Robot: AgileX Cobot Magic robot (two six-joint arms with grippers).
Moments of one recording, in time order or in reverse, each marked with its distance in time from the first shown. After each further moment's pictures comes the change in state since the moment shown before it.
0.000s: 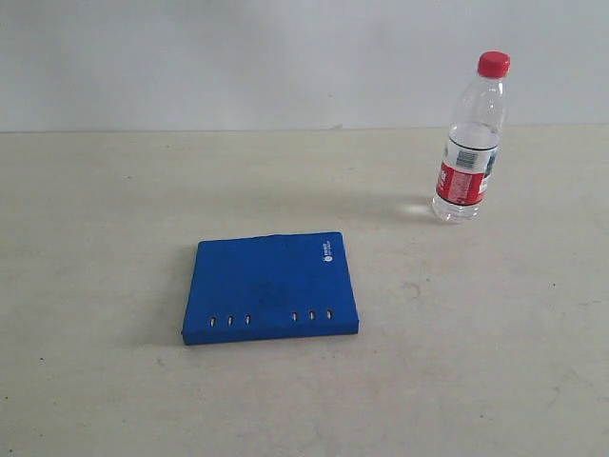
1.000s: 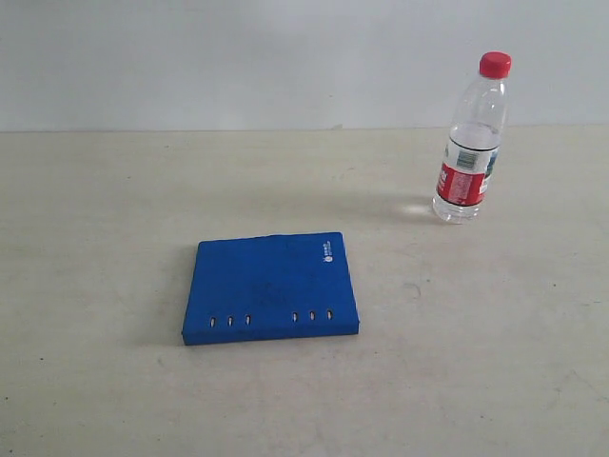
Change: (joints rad) left arm 0.000 0.000 0.000 -0.663 -0.244 -0.091; right arm 0.000 -0.120 1.511 -0.006 -1.120 0.550
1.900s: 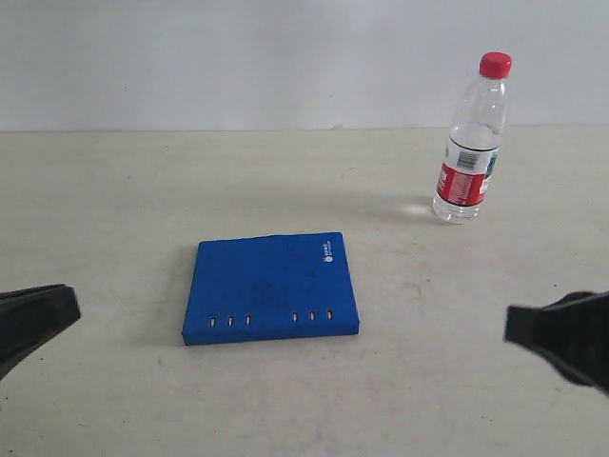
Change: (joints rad) left arm 0.000 0.679 -0.157 -1.129 0.456 1.372; right arm 0.405 0.353 -0.327 0.087 0.461 0.155
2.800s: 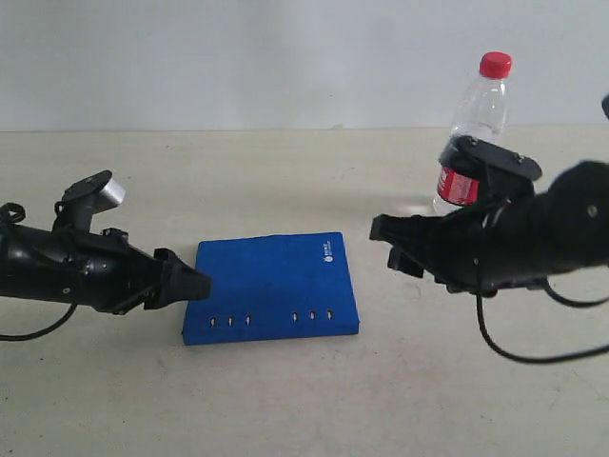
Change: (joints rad) left arm 0.000 1.119 -0.512 -0.009 0.003 0.180; right arm -0.010 0.697 -0.370 0.155 -0.217 -0.044
